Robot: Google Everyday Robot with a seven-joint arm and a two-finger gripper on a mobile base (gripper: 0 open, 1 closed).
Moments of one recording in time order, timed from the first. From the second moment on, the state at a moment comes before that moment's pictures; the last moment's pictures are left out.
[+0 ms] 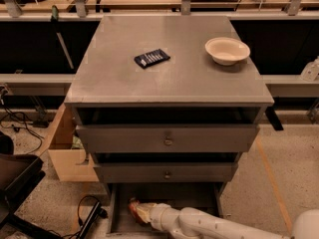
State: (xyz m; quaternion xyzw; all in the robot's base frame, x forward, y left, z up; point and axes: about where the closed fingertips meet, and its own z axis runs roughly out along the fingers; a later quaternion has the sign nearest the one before) arm 0.491 0.072 0.291 -0.24 0.83 0.35 0.37
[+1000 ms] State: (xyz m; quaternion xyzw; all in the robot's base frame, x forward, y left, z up) arm 0.502 0.075 0.275 -0.21 0.84 0.34 0.37
